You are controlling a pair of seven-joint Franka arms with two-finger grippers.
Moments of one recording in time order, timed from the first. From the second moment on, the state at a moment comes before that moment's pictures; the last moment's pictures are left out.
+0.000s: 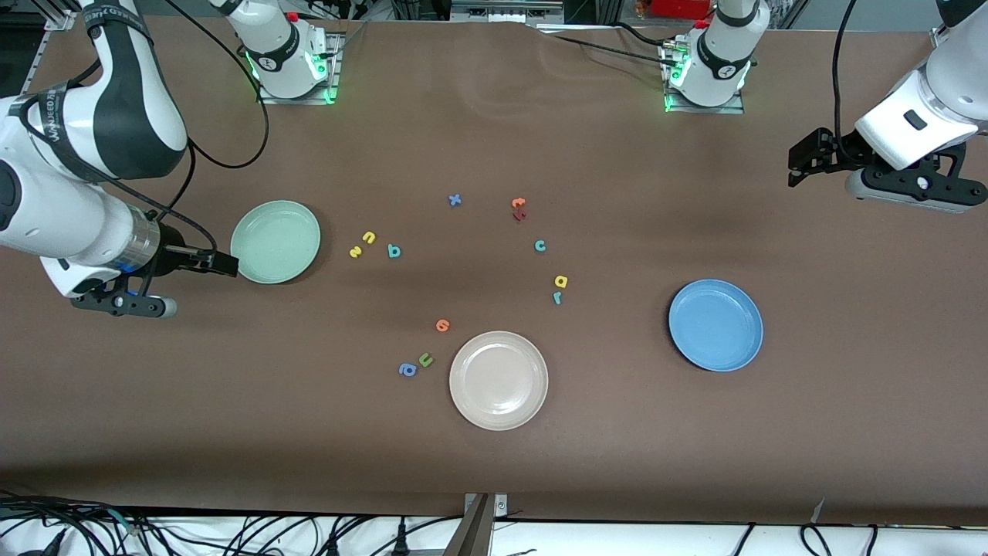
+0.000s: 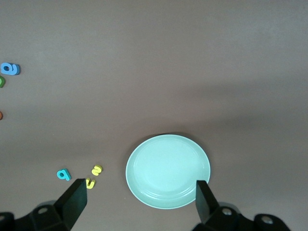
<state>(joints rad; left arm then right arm) 0.00 -0.02 -0.11 -1.65 -0.01 1.57 0.07 -0.13 0.32 0.27 -1.58 -0.07 1.76 0.28</state>
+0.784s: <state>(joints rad) 0.00 -0.02 -0.11 -1.65 -0.01 1.57 0.07 -0.13 0.32 0.27 -1.56 -0.07 1.72 0.28</state>
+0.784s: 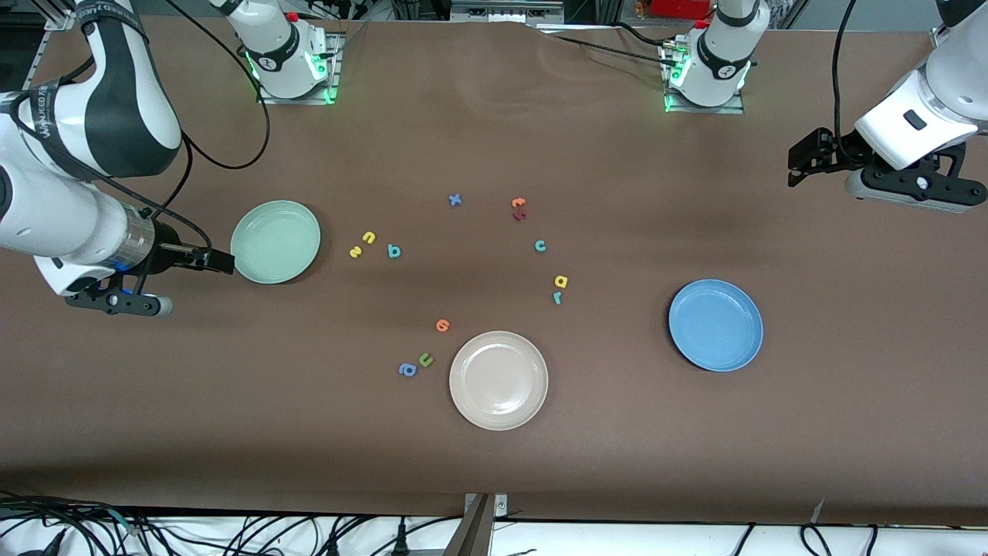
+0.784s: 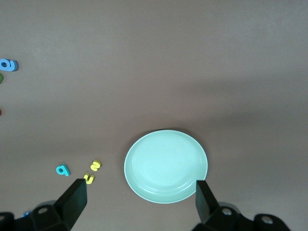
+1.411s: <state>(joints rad) -0.01 -0.02 -0.11 -1.65 -0.01 1.55 0.07 -0.13 0.32 0.27 -1.56 -0.07 1.70 0.28</state>
